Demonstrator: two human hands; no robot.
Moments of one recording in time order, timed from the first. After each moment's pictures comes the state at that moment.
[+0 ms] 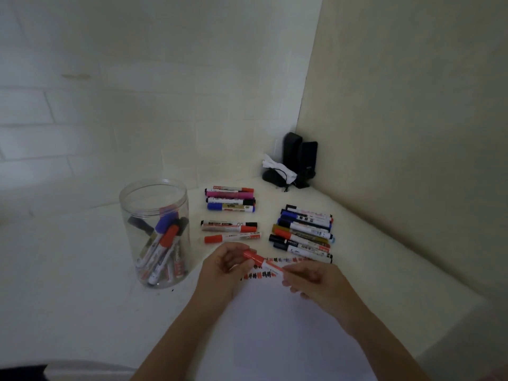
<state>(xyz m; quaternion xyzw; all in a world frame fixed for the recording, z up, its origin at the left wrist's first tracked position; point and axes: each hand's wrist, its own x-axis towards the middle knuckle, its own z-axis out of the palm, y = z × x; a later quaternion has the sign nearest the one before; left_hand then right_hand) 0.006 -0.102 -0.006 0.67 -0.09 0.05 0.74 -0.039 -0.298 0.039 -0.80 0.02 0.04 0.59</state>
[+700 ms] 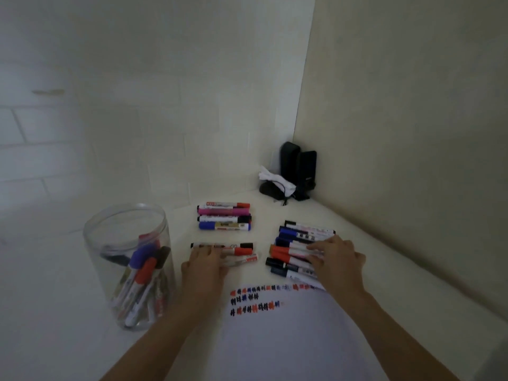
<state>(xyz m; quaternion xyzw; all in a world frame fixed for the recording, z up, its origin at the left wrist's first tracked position) 0.098 -0.088 -0.027 0.95 -0.05 0.13 0.27 0.074 -0.346 0.014 -0.96 0.09 -0.21 0.14</state>
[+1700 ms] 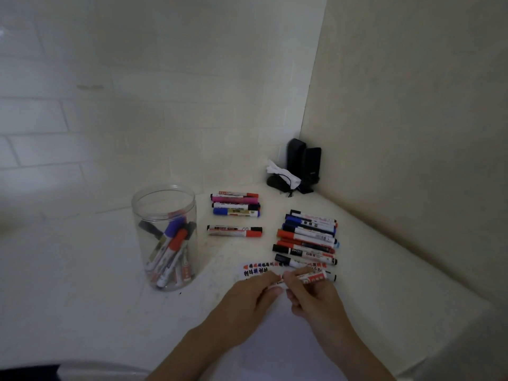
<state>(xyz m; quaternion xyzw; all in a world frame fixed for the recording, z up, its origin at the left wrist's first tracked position) -0.029 -0.108 0.008 0.84 -0.32 0.06 0.43 -0.055 -0.264 0.023 -0.70 0.05 -0.03 0.71</state>
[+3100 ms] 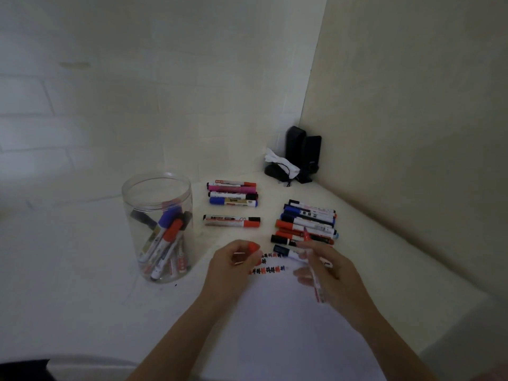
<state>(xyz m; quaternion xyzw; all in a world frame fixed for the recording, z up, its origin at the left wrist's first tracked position) 0.007 -0.107 0.003 0.77 -0.04 0.03 0.64 -0.041 -0.300 0.035 -0.79 -0.01 -0.07 0.61</state>
